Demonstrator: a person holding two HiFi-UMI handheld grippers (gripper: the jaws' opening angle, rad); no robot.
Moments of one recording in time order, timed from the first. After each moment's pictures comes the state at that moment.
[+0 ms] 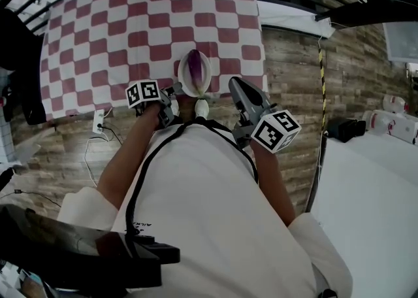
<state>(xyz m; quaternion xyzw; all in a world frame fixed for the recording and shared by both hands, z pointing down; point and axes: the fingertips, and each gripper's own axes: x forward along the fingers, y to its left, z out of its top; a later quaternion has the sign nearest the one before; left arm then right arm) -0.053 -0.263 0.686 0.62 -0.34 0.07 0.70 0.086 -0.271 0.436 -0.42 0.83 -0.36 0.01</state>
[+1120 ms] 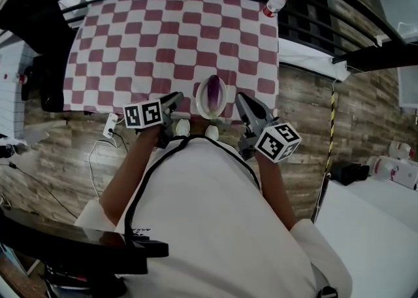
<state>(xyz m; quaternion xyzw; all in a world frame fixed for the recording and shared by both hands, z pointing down) -0.103 -0.287 0.554 0.74 -0.42 0.05 0.53 0.061 -0.295 0.426 -0.35 0.87 -0.34 0.00</state>
